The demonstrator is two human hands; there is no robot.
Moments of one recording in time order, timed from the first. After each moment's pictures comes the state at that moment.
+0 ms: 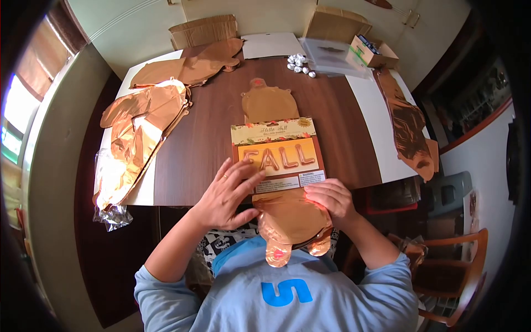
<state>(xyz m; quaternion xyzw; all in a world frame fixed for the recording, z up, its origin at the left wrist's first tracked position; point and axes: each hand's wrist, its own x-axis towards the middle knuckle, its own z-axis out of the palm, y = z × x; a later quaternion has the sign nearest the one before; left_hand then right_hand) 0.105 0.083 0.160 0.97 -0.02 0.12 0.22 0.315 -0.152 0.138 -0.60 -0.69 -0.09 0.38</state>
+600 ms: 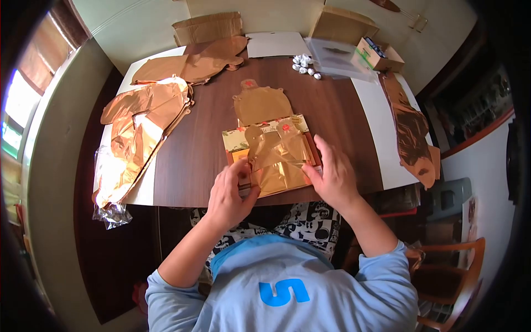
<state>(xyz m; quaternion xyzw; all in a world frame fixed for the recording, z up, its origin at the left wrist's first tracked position) 0.121 0.052 0.145 0.86 0.23 0.27 0.36 0.329 -0.099 0.164 -0.76 -0.56 -0.09 0.33</state>
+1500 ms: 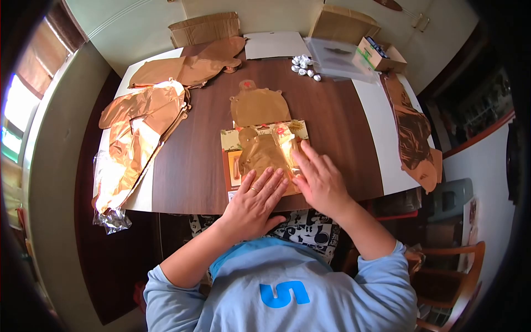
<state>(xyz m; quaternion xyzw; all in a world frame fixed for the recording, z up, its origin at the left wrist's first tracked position) 0.143 0.039 0.152 0.99 0.00 0.09 0.12 0.328 -0.088 0.155 -0.74 -0.63 -0.06 0.23</state>
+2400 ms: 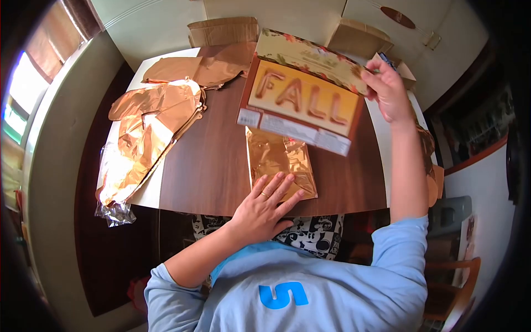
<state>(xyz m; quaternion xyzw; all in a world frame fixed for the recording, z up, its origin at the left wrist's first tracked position) 0.140 0.037 0.154 0.99 0.01 0.11 0.10 0.497 -0.018 0.271 -0.58 -0.45 0.23 0.64</state>
